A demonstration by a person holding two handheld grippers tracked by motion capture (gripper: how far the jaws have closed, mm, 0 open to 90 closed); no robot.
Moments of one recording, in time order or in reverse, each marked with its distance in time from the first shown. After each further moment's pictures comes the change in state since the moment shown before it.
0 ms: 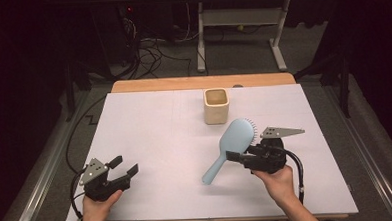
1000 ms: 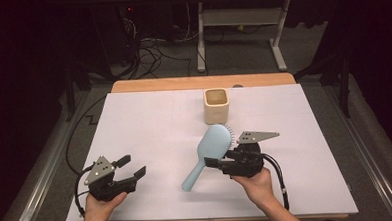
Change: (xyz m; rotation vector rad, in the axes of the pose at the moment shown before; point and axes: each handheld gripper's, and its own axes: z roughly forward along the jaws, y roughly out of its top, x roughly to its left) left arm -0.015 0.014 -0.001 0.012 -0.083 0.071; right arm 0.028 0.000 0.043 0.006 0.104 -0.044
